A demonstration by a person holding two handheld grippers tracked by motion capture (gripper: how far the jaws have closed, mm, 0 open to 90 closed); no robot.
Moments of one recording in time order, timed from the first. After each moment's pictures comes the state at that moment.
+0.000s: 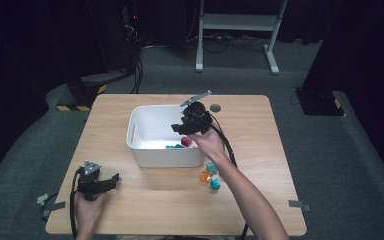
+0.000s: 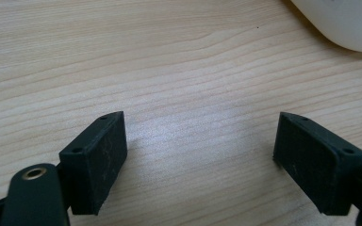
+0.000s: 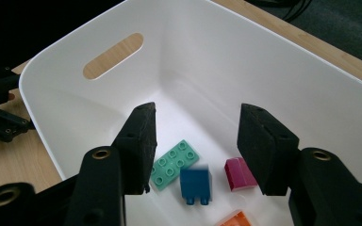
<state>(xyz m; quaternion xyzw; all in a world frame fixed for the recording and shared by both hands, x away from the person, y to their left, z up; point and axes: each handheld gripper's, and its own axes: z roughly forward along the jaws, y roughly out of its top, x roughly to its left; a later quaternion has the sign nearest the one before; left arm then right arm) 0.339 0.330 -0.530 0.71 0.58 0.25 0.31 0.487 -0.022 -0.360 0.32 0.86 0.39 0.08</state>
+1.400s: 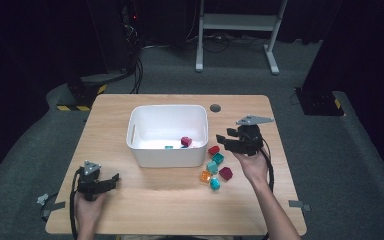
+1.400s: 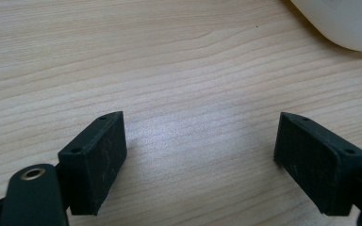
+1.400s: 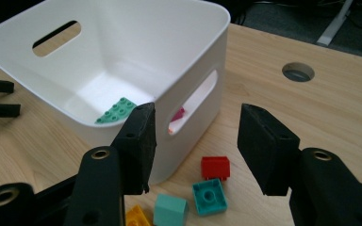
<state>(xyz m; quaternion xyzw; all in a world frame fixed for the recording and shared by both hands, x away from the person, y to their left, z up) 0.339 0.330 -0.529 0.71 0.57 0.25 0.31 0.429 -0.157 -0.381 0.40 0.79 0.44 0.15</state>
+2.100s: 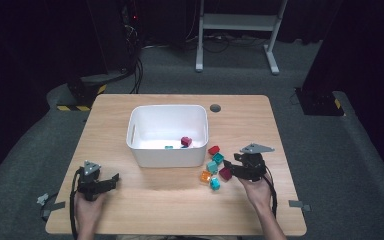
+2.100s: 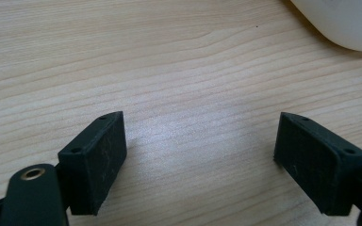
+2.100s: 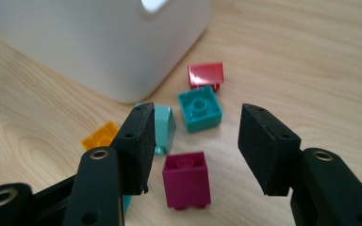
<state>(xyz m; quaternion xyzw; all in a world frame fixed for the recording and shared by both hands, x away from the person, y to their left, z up) 0.339 0.330 -0.529 0.71 0.58 0.25 0.31 0.394 -0.178 -0.457 0.43 0.80 0.40 0.15</state>
